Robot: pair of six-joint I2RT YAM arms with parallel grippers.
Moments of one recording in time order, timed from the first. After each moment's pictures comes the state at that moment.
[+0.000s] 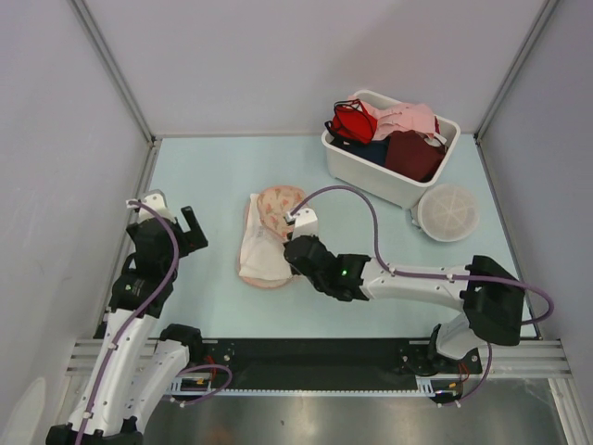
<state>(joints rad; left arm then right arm) -0.18 0.63 0.76 -0.61 -0.38 -0.31 1.20 1.55 1.05 -0.07 0.58 0.49</state>
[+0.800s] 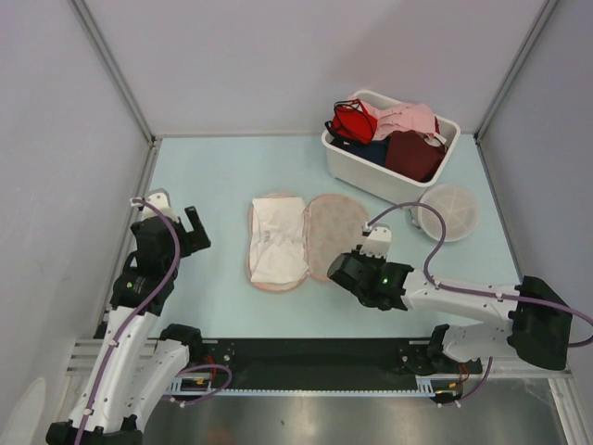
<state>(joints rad) -0.18 0.65 0.76 -0.61 -0.33 -0.30 1.11 1.26 0.77 -0.57 0.81 1.04</state>
